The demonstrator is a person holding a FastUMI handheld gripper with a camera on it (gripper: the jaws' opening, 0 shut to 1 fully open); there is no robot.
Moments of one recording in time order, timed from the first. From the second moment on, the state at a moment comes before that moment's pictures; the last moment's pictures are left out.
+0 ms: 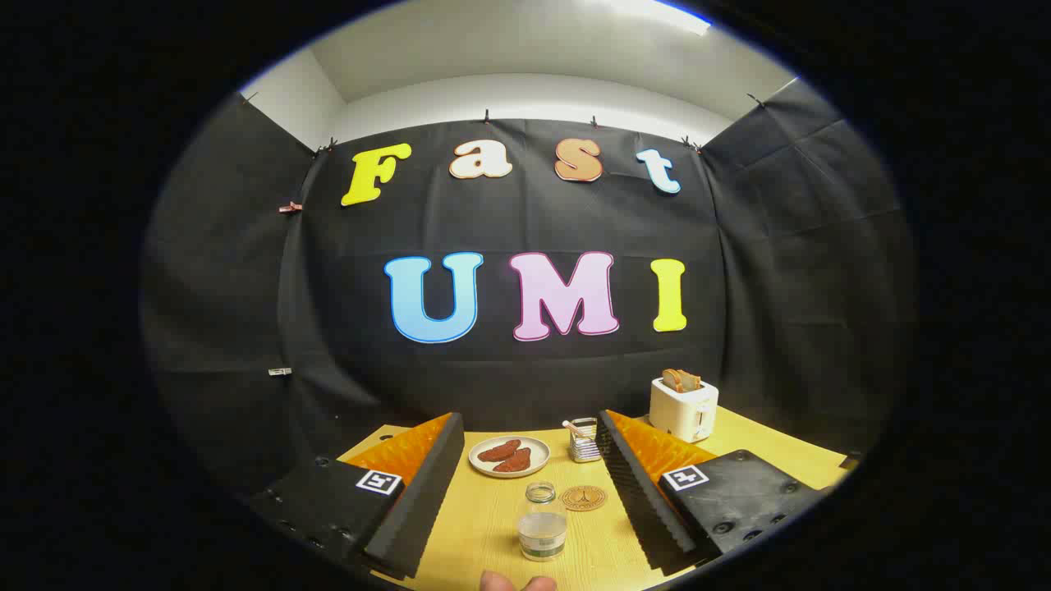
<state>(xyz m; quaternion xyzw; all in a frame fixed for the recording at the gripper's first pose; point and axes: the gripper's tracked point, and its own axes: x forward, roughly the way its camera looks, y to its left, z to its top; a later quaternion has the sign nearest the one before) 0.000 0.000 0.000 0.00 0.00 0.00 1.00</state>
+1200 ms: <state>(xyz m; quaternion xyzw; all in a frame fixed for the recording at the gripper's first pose) -0.001 -0.002 -0.027 -0.01 0.00 0.00 1.00</state>
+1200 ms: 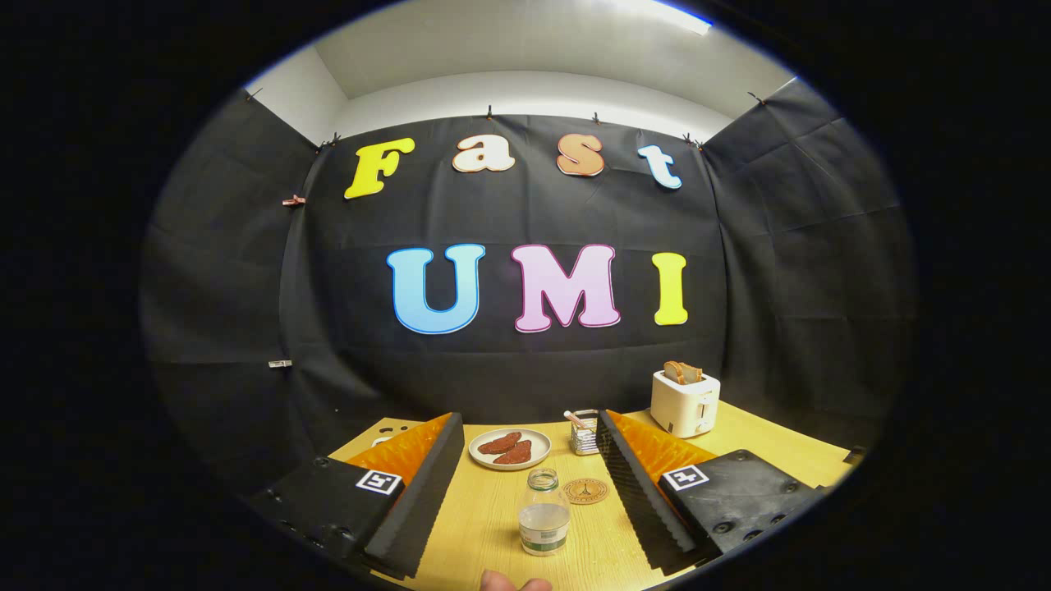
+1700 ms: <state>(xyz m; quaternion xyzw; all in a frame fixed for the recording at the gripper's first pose) 0.005 -0.007 -0.097 0.01 0.02 -0.01 1.00</state>
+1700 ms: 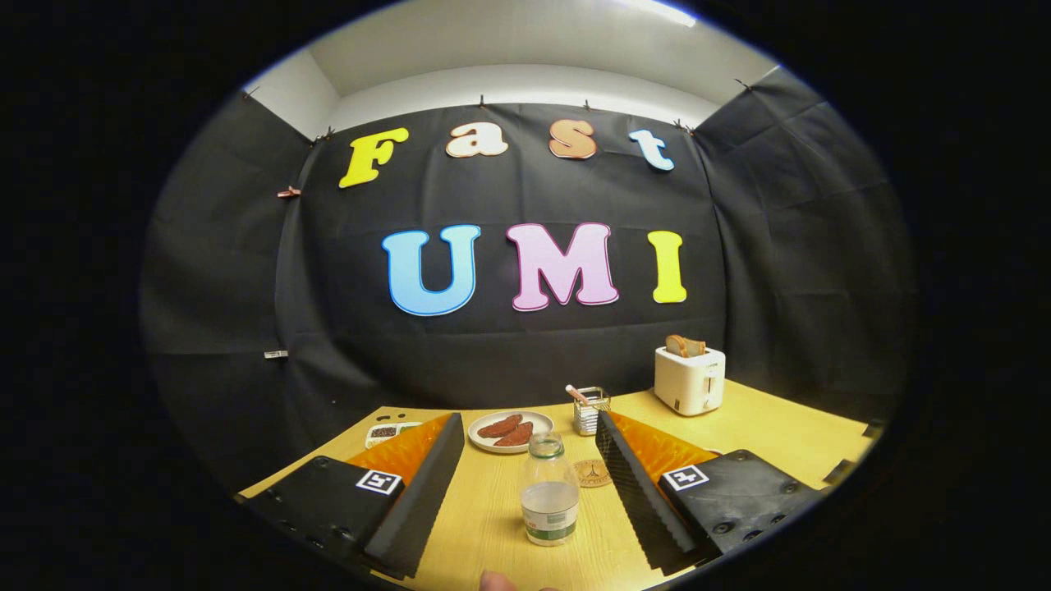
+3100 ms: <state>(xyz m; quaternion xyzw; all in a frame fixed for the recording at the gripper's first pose) 0.059 -0.027 -0.235 0.02 0.08 -0.05 1.00</state>
